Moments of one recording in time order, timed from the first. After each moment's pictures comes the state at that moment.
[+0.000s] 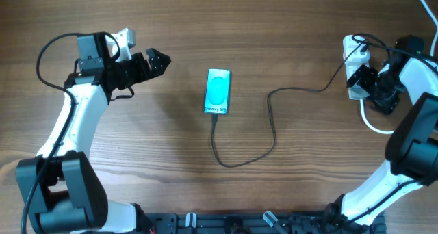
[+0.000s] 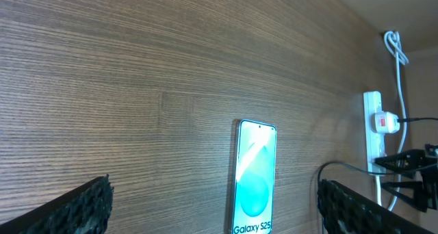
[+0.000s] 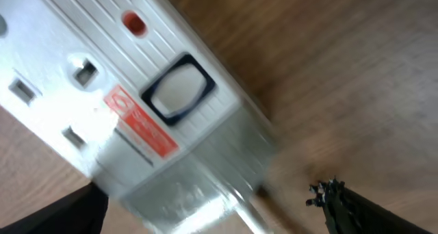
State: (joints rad) left arm 0.11 1.64 1.10 -0.40 0.60 -0.26; right arm -0.41 1.99 1.36 -0.85 -0.07 0.32
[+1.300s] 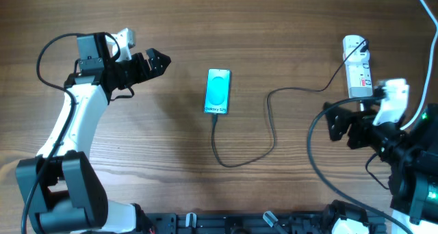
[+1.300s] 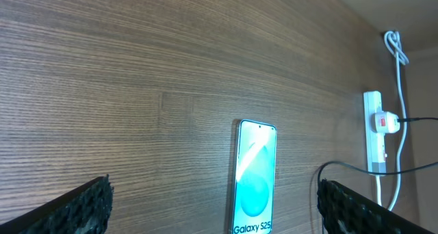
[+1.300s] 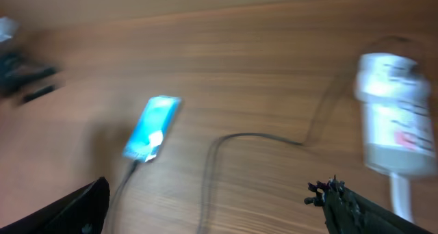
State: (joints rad) left arm 0.11 1.64 1.10 -0.40 0.60 -0.26; right arm -0.31 0.76 0.99 -0.93 -0.62 -0.15
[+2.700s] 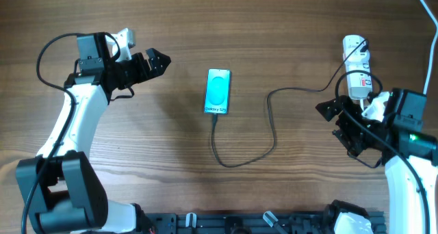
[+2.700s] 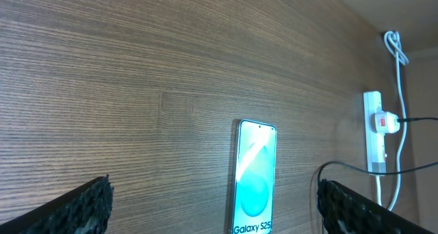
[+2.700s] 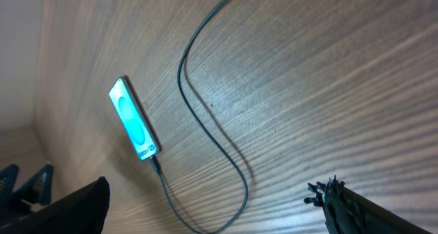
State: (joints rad) left arm 0.11 1.64 1.10 -0.40 0.60 -0.26; right arm -0.31 1.07 0.81 -0.90 -0.53 0.53
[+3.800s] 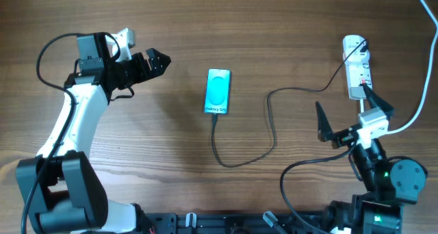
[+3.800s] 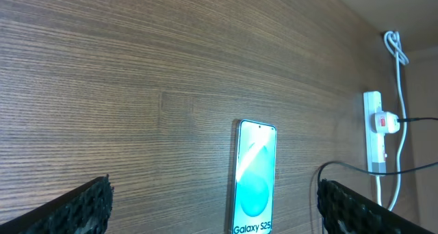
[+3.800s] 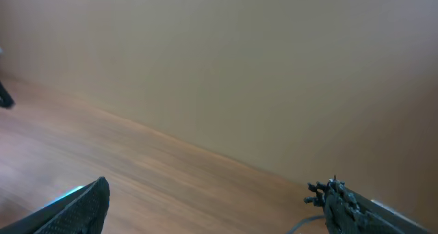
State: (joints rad) left arm 0.11 1.64 1.10 -0.40 0.60 -0.26; right arm -0.19 0.35 0.35 0.07 -0.48 -0.24
